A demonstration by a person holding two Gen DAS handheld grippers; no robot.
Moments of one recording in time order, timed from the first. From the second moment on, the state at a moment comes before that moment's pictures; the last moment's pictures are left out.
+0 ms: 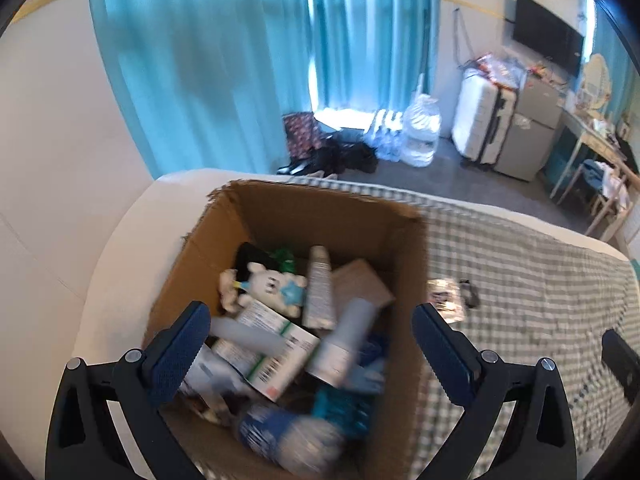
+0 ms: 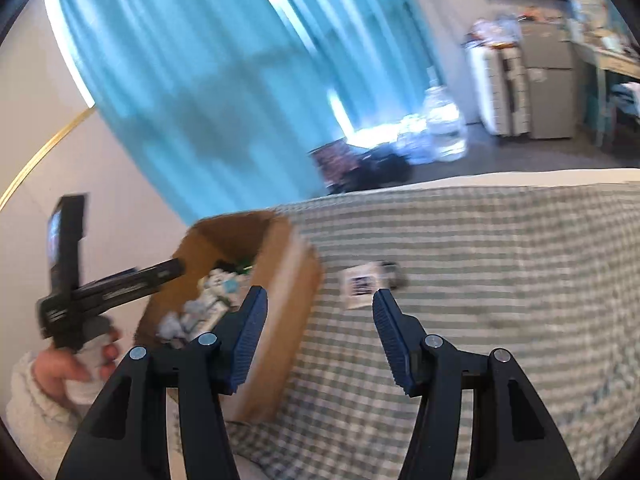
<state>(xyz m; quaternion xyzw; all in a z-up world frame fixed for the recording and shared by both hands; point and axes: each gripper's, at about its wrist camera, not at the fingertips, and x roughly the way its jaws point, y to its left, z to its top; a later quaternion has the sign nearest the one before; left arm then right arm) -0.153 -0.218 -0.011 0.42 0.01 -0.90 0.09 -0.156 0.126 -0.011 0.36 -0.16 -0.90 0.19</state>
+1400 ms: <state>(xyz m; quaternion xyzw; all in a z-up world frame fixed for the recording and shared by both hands) -0.169 -0.049 -0.177 0.43 -0.03 -0.90 0.06 -0.148 0.245 -0.107 0.37 -0.12 -0.91 0.14</state>
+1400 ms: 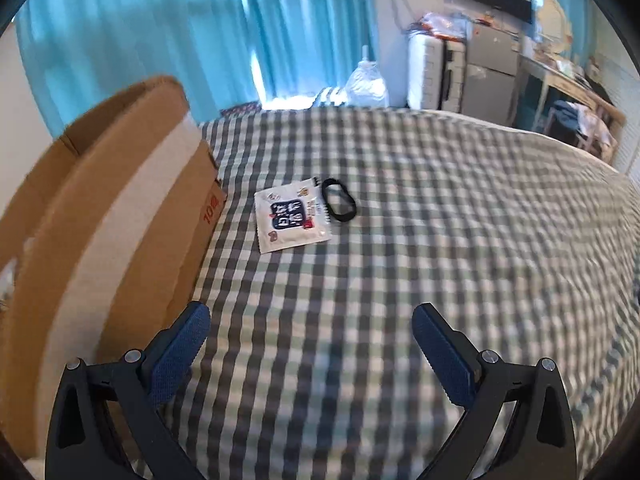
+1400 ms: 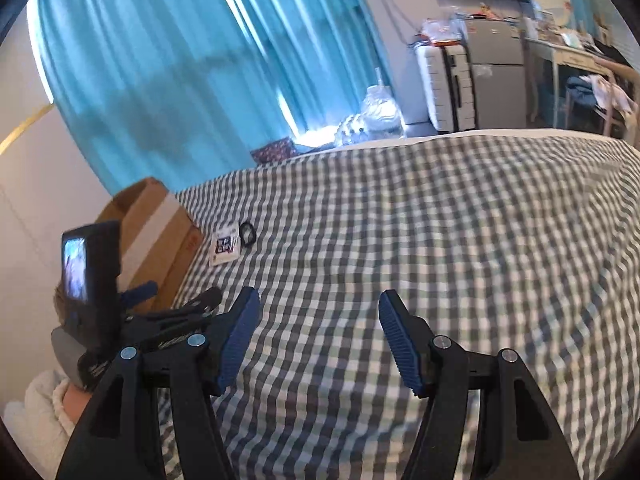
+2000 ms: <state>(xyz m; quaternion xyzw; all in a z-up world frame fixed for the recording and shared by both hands) -0.252 -0.084 -0.225 0.43 0.01 -0.90 0.04 -0.186 0.220 -0.164 0.44 -0.09 -0.88 0.14</state>
